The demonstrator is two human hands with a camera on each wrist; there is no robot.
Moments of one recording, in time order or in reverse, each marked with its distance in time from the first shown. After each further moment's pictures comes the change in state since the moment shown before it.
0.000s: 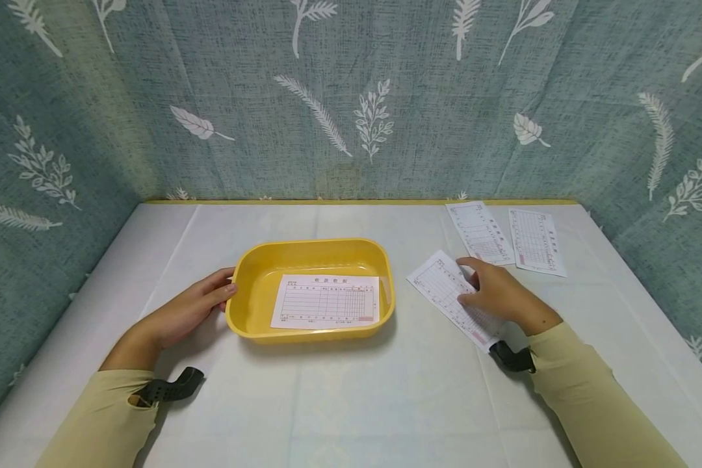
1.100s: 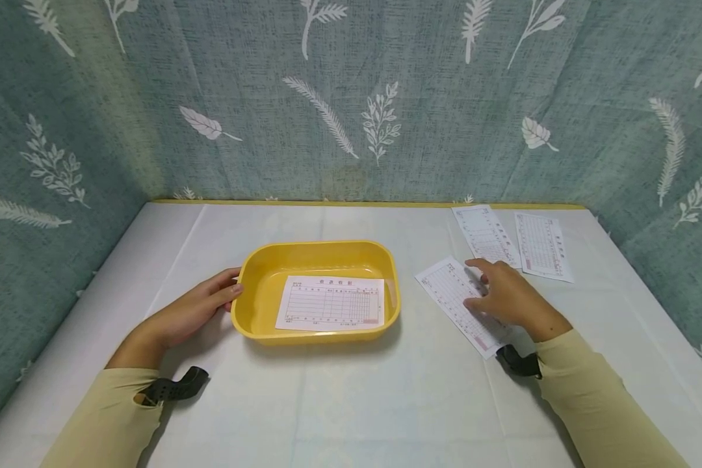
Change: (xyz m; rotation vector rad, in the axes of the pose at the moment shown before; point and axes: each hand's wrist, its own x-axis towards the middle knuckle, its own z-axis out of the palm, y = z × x) left_hand 0.001 -0.001 0.002 -0.023 0.007 -0.032; right_hand -0.002 0.000 -0.002 -0.084 0.066 0.009
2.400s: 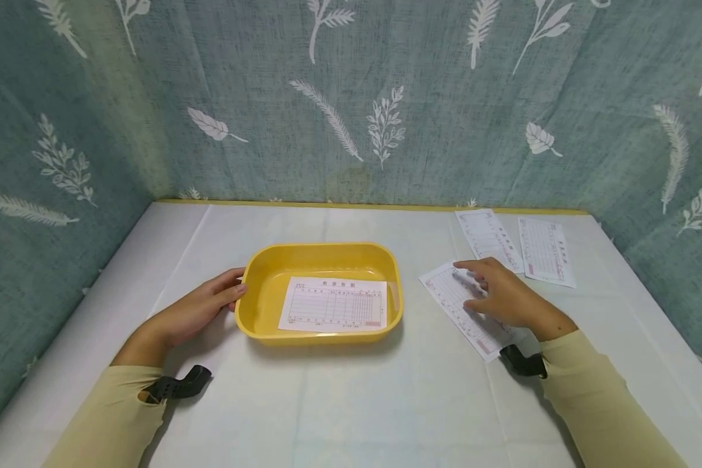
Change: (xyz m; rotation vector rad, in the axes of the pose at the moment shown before) left_hand 0.000 -0.003 -0.001 0.001 0.000 0.025; right_hand 0.000 0.001 -0.004 0.116 -0.048 -0.159
